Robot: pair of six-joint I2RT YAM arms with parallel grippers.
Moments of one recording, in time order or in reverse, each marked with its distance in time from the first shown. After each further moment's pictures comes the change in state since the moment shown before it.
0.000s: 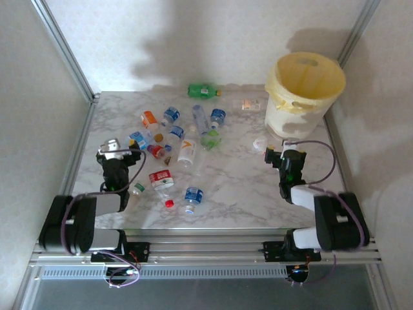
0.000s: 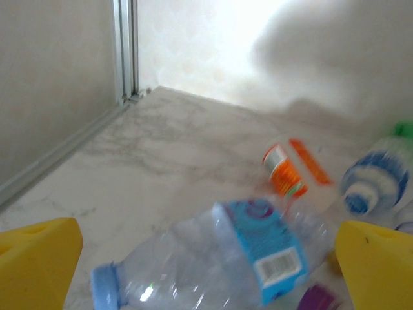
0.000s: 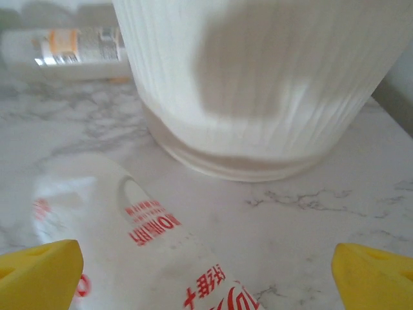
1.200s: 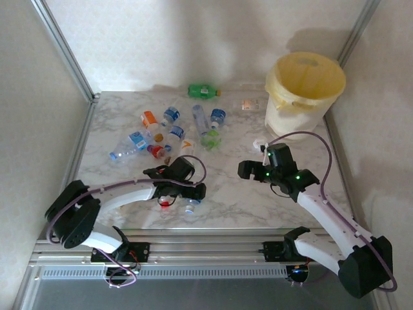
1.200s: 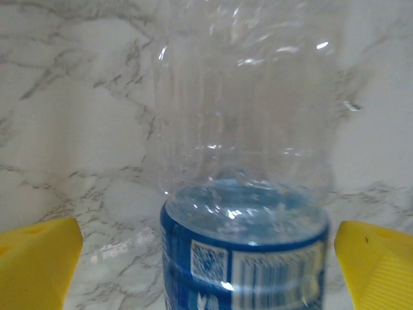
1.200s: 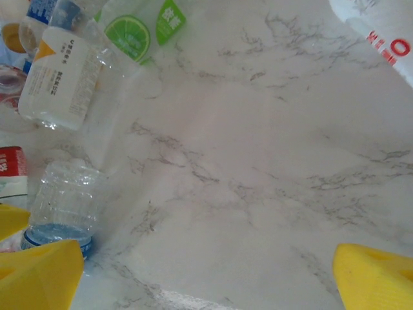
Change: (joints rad) left arm -0.735 0.163 0.505 -1.367 0.356 -0.445; right arm 0.309 -0.289 0.357 -1.105 -0.386 0.396
